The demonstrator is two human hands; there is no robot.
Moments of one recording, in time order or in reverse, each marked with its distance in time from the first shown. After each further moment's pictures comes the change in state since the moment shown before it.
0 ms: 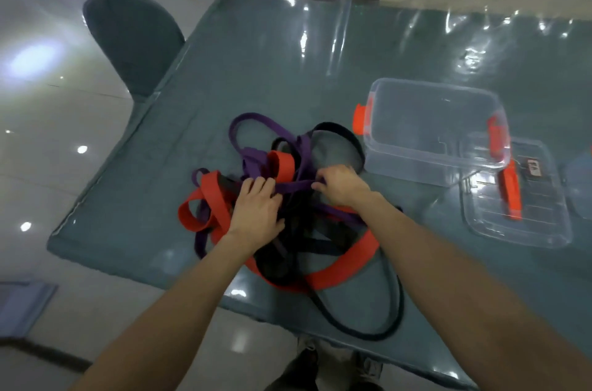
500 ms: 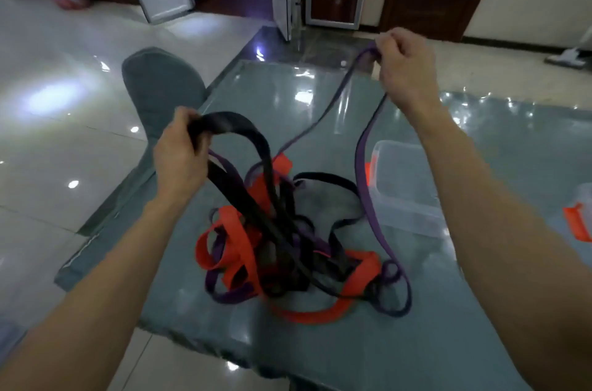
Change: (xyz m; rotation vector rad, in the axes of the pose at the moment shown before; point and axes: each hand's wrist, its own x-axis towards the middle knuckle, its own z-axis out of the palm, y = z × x) left_hand 0.008 -0.170 -0.152 -0.671 0.870 -0.450; right_hand -0.042 -0.073 -0.304 0.649 0.959 -0.116
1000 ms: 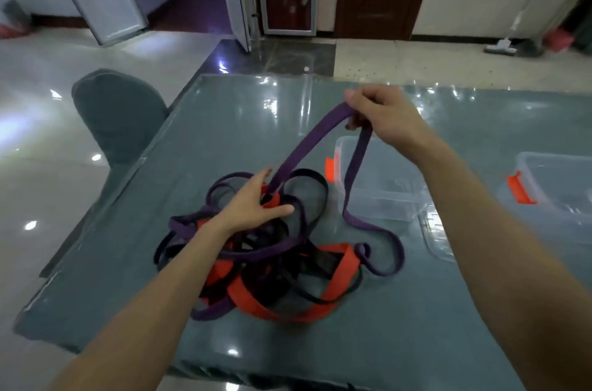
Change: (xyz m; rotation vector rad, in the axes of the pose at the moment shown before) left_hand -0.074 0.068 0.103 -0.204 -0.940 -0.008; right_hand -0.073 0.023 -0.070 0.053 -0.309 0.180
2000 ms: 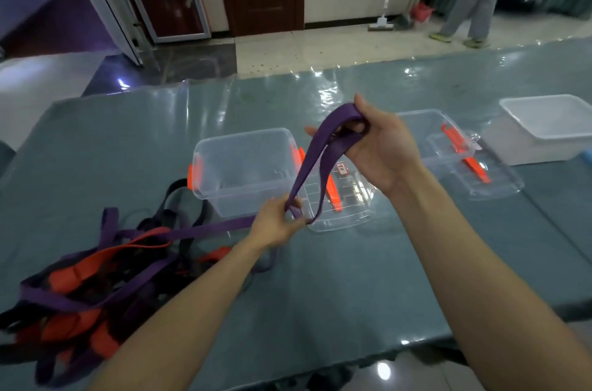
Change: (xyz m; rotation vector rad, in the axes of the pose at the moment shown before) left_hand 0.050 0.209 0.276 -0.056 -0.158 0.218; right_hand -0.168 0.078 -0.197 1.118 0.344 0.241
